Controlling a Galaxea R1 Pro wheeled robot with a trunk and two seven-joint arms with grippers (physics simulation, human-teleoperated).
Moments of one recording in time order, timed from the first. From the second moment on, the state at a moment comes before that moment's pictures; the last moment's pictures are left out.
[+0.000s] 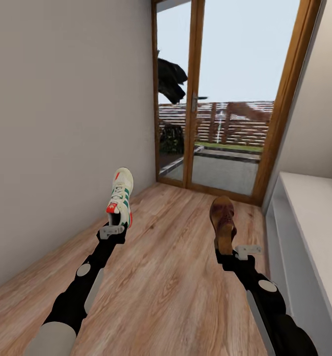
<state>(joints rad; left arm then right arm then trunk) -0.54 -0.04 0.04 -0.95 0.09 -0.21 -0.19 -0.25 0.00 -0.02 -1.48 0.00 0.45 0.02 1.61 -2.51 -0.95</state>
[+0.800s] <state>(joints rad) -0.54 -0.04 0.04 -0.95 0.09 -0.21 -0.19 -0.25 0.00 -0.02 -1.48 0.00 0.45 0.02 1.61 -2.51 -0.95</state>
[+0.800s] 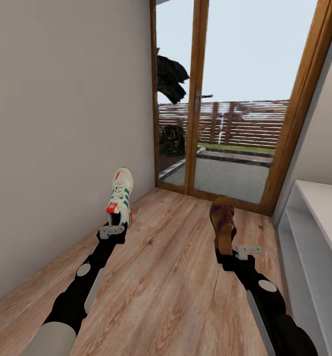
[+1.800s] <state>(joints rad) -0.54 -0.04 0.04 -0.95 0.09 -0.21 -0.19 -0.25 0.00 -0.02 -1.48 0.00 0.45 0.02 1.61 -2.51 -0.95</state>
